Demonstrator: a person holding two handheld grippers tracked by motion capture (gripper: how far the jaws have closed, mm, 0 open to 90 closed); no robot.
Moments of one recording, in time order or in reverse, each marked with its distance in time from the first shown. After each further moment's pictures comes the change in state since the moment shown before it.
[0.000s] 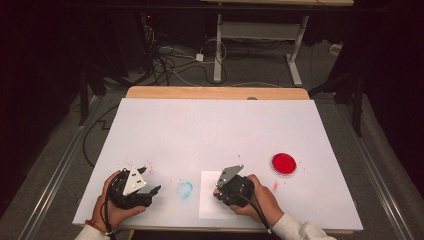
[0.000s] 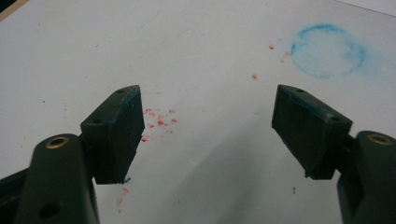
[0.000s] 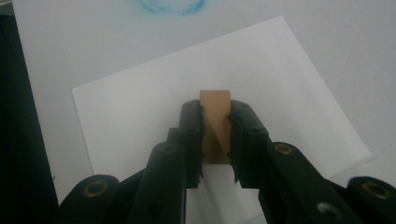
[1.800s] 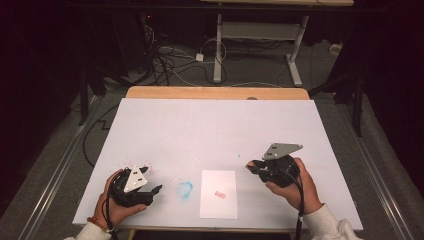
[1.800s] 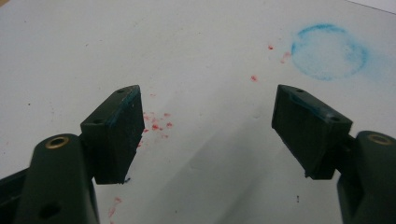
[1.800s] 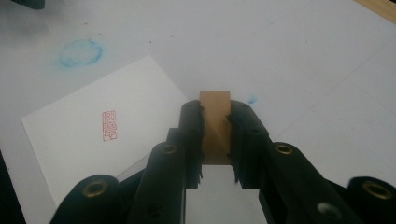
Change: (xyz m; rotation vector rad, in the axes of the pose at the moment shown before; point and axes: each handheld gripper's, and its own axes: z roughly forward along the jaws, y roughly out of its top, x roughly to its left) left arm 0.004 0.000 0.008 -0.002 -0.034 -0.009; right arm -0.059 -0.036 -0.095 -0.200 -0.177 0.182
